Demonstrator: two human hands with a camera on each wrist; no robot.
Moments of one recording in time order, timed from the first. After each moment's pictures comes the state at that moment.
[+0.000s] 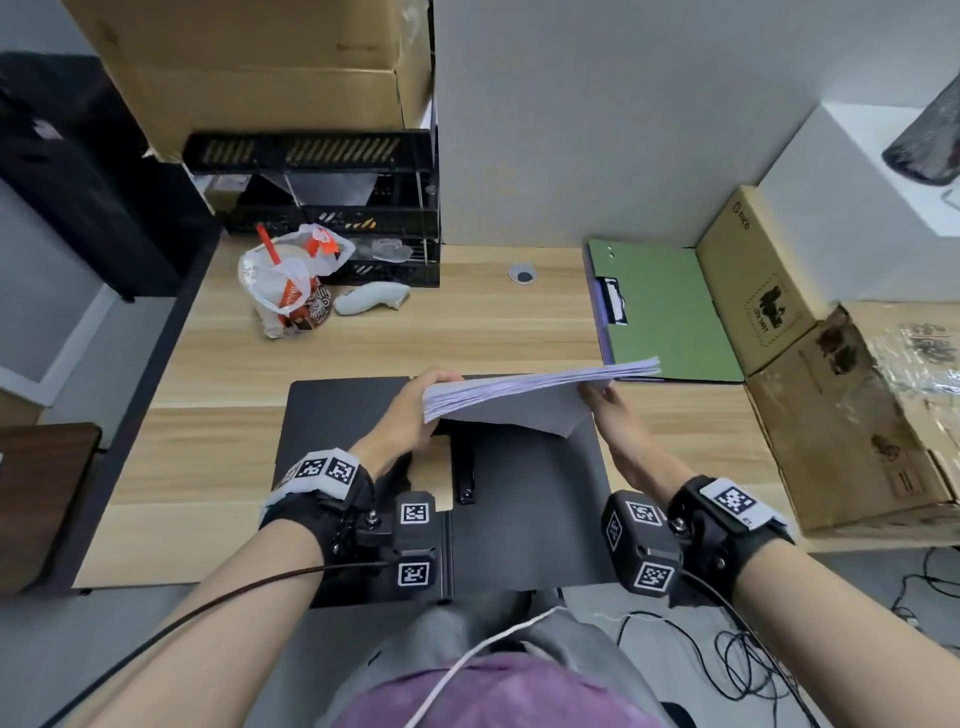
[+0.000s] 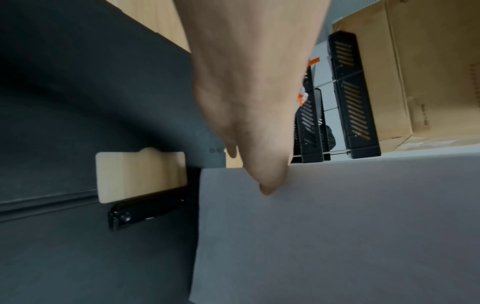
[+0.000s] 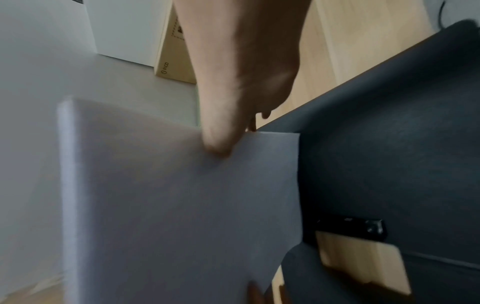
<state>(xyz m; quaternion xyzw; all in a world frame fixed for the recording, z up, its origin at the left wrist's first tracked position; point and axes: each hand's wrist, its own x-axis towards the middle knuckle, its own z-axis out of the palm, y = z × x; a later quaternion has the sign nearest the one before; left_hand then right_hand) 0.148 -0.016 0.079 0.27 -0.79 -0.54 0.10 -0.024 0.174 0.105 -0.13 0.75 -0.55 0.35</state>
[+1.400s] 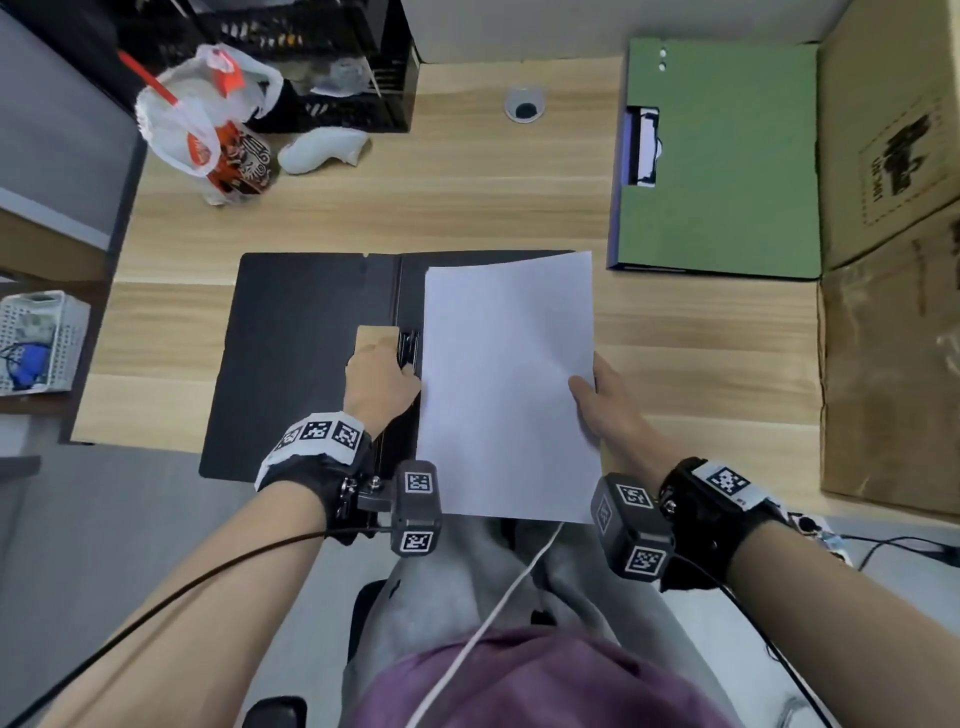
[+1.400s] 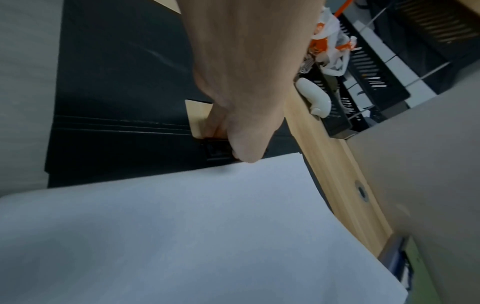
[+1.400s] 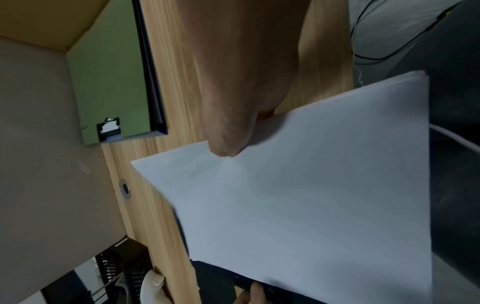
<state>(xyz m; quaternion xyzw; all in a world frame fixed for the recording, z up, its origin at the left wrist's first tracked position) 0.106 0.073 0.011 0.58 -0.78 -0.22 -0.13 -0.084 0.253 -0.008 -0.18 0.76 -0.41 0.47</state>
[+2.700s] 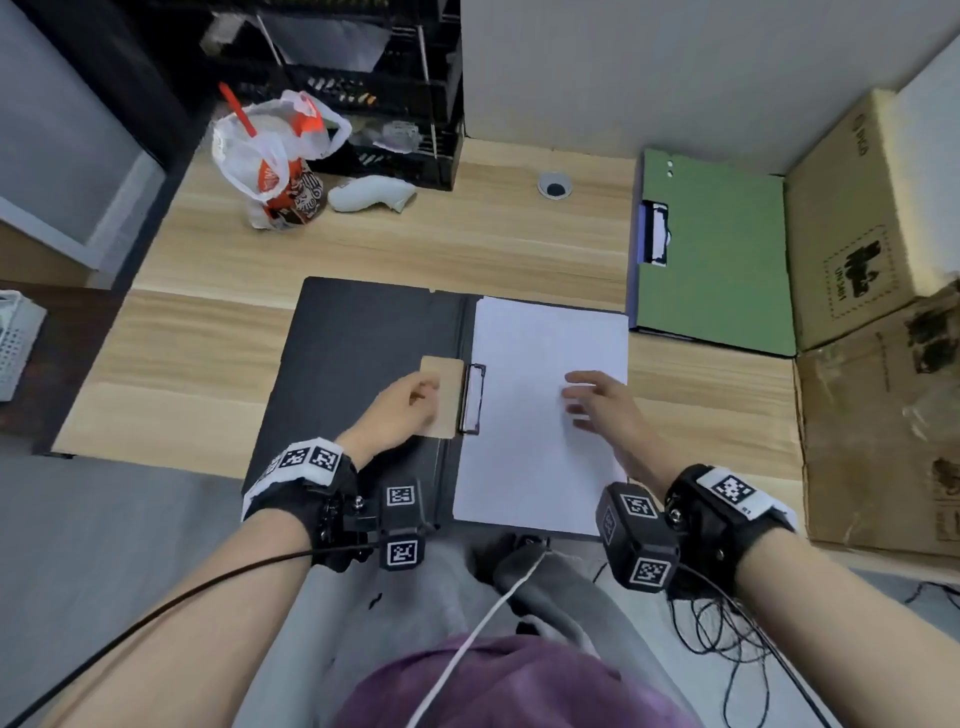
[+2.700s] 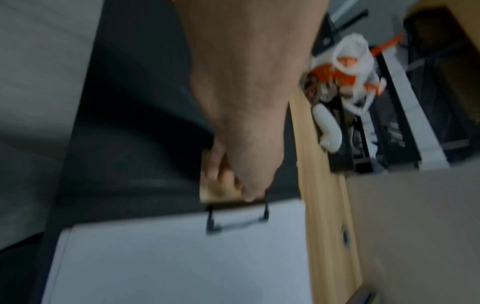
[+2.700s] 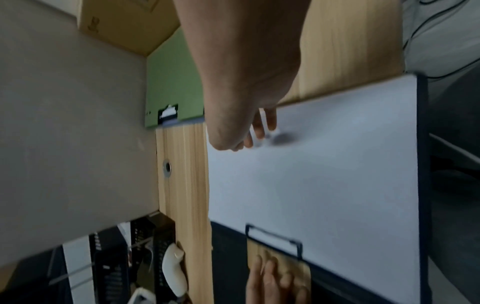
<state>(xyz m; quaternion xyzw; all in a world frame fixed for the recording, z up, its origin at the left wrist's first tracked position) 0.156 0.041 0.003 0.47 -0.70 -0.53 -0.03 -0.066 0.201 0.038 -0.13 0.78 -0.40 0.47</state>
